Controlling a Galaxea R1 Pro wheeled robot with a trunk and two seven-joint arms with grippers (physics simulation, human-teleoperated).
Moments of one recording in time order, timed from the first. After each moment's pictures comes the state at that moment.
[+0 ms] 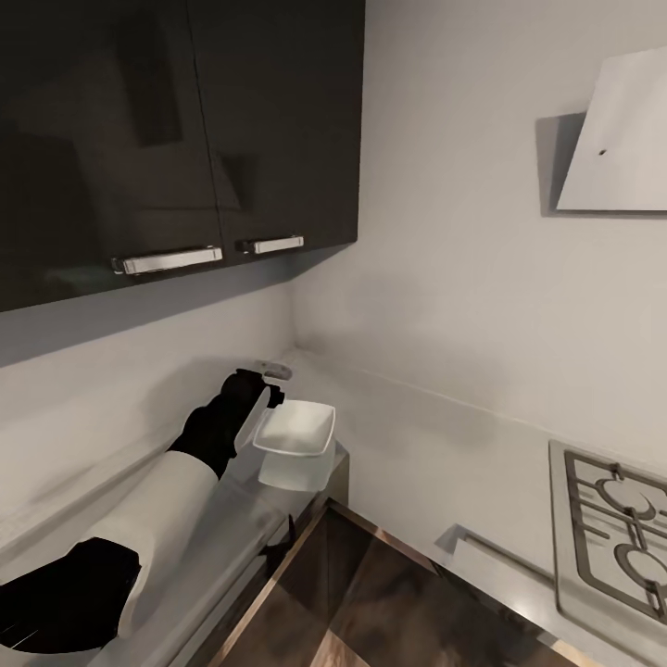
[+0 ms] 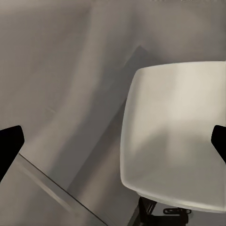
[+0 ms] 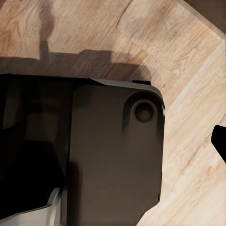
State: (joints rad) left arm -1.02 -0.10 -0.25 -0.80 0.07 0.85 0.30; right arm -0.03 0.09 -0.34 -0.02 0.43 -0.32 -0.08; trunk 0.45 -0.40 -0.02
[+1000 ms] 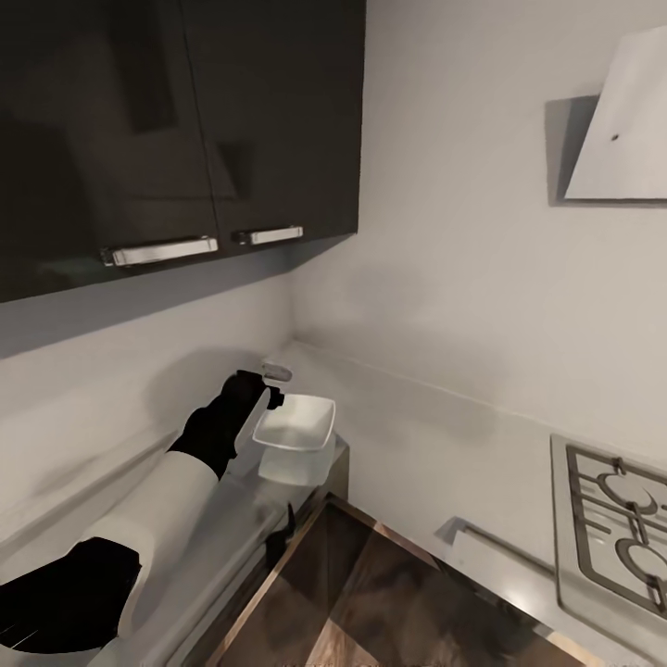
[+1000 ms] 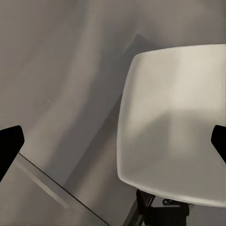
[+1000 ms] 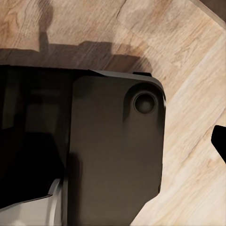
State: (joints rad) left arm -1.02 -0.10 -0.25 -0.78 0.07 0.85 0.30; right arm -0.03 0.09 -0.34 -0.02 0.43 -0.32 -0.08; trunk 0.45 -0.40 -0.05
